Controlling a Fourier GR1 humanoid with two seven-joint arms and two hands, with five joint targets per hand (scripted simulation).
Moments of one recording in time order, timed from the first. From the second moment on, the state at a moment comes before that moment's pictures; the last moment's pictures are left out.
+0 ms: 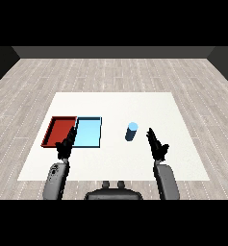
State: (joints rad) left arm 0.00 0.10 -0.01 -1.57 0.00 0.00 0.03; right arm 0.03 -0.03 0.03 -1.58 0.00 0.01 0.00
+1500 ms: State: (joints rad) left arm 0.03 0.04 0.05 -1.58 0.03 -0.02 -0.38; right arm -0.23 -0.02 0.01 -1.27 -0.07 0.05 -0.34
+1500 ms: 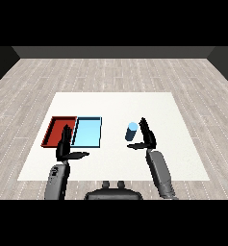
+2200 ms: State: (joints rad) left arm 0.02 0.04 0.04 -1.58 0.02 0.00 -0.37; right arm -0.33 -0.01 -0.05 -1.09 -0.09 0.03 -0.35
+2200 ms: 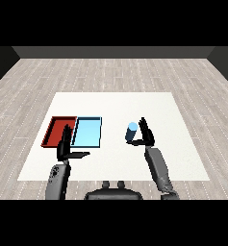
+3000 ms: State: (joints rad) left arm 0.03 0.03 0.04 -1.58 0.01 0.01 -0.38; right arm -0.49 -0.02 -0.14 -0.76 -0.14 0.03 -0.44
